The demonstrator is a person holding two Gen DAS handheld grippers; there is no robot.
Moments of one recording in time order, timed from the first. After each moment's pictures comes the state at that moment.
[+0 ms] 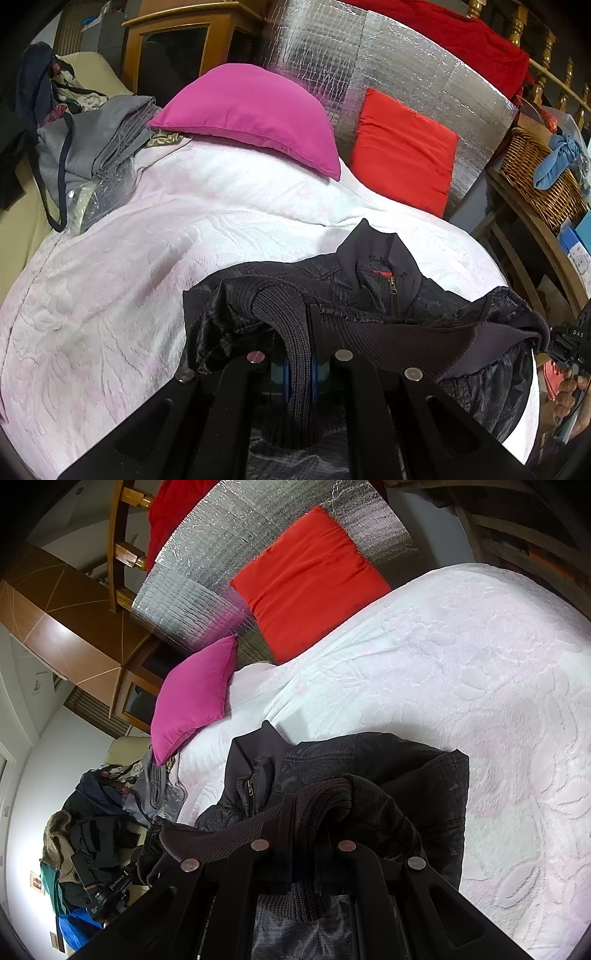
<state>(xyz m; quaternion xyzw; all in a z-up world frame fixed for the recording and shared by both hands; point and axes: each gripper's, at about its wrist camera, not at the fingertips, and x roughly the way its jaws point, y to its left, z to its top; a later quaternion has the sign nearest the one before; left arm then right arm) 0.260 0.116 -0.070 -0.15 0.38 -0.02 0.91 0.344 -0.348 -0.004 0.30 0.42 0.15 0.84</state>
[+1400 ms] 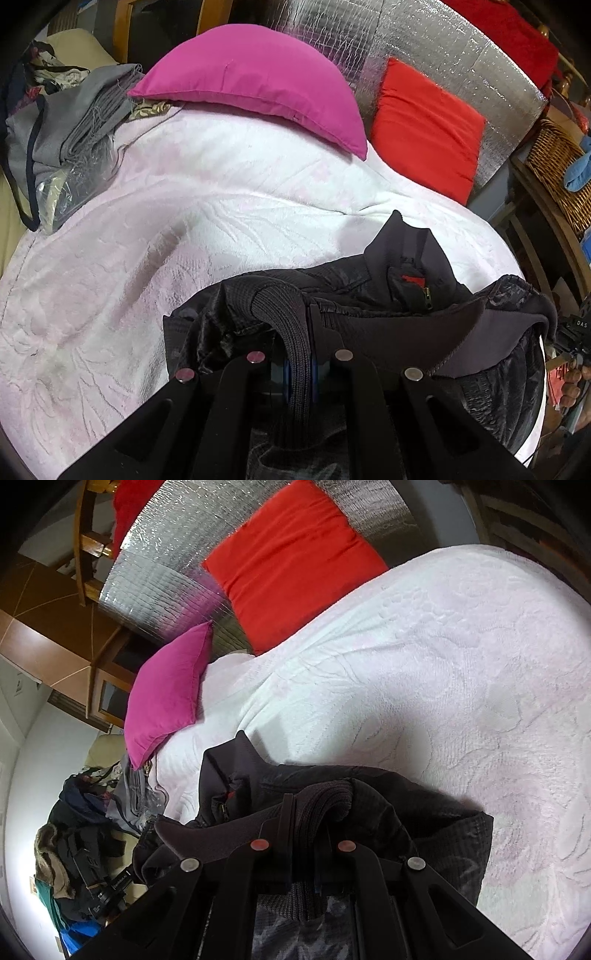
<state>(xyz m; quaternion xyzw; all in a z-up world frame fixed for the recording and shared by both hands) 0.343 0.126 -0.110 -0.15 0.44 -0.02 0.88 0.432 -0.344 -0.038 0.29 0.48 0.13 0.82</state>
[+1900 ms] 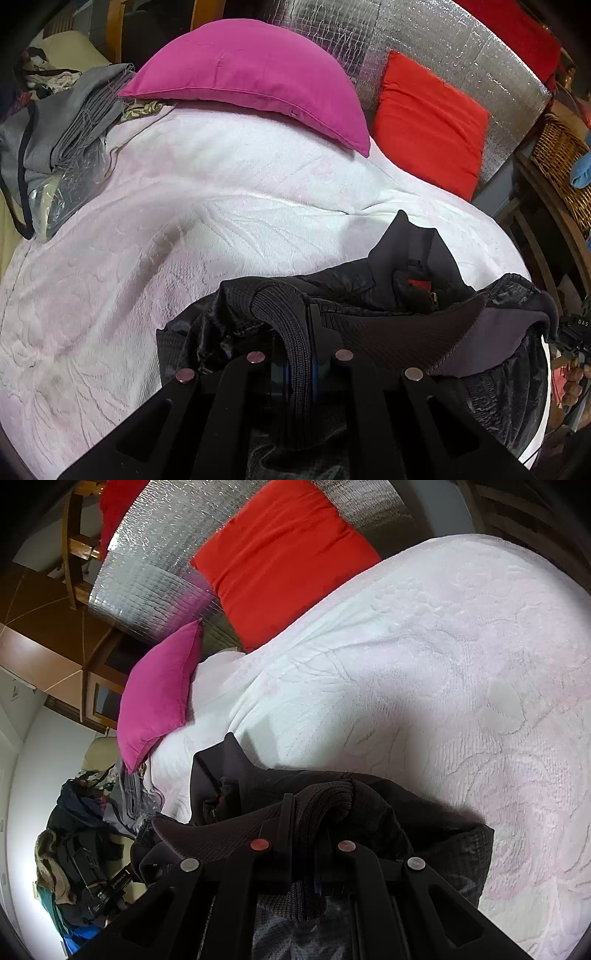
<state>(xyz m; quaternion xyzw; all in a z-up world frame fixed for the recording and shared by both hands) 0.361 0.123 -0.113 -0.14 0.45 -0.01 0.88 0.446 -0.348 -0.048 0.30 0.49 0.13 0.81</state>
